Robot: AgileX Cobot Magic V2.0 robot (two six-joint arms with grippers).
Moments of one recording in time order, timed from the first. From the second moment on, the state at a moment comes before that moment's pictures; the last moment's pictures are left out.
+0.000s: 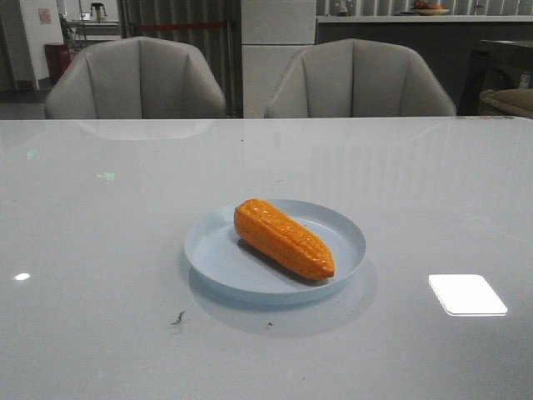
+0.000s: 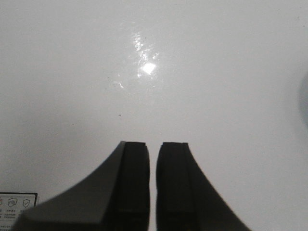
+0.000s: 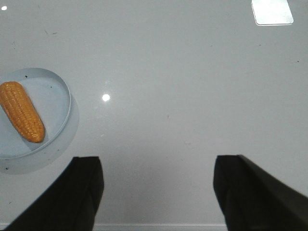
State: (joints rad) left arm -0.07 0.97 -0.94 0.07 0.89 -0.09; right arm -0.11 0.67 -0.88 0.18 0.96 -0.06
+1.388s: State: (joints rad) left arm -0.11 0.19 -0.17 0.05 0.07 -0.04; right arm -0.11 0.67 -0.88 0.18 0.96 -0.06
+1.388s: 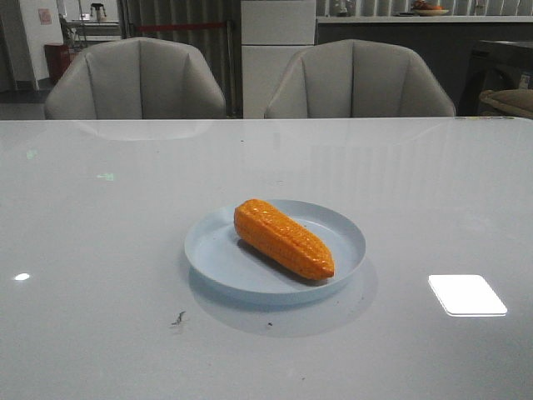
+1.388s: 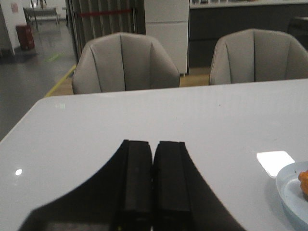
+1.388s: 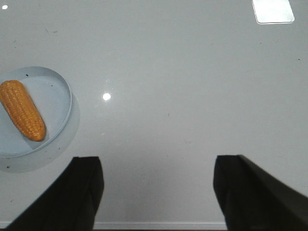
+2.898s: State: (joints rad) left arm -0.05 0.00 0.01 0.04 -0.07 -0.03; right arm -0.11 0.63 -0.84 0.10 0.93 -0.06
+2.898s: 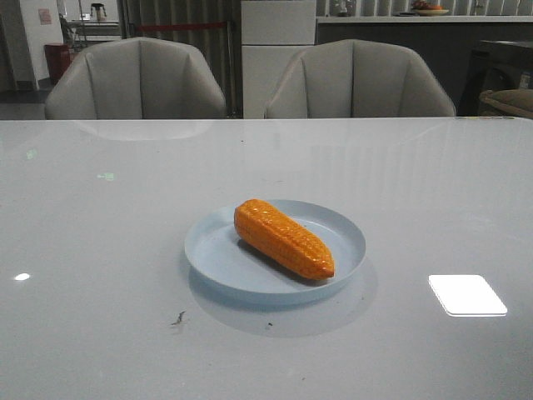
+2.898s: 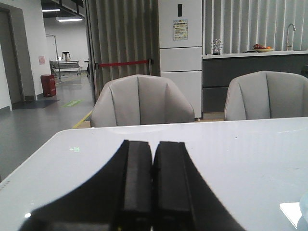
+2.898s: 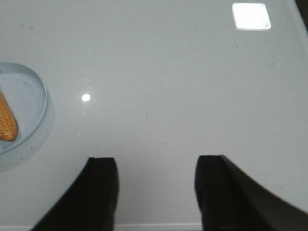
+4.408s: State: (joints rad) left arm -0.05 0.00 0.01 0.04 -0.07 -0.03; right arm 0.03 -0.01 0.03 0.03 0.17 -0.06
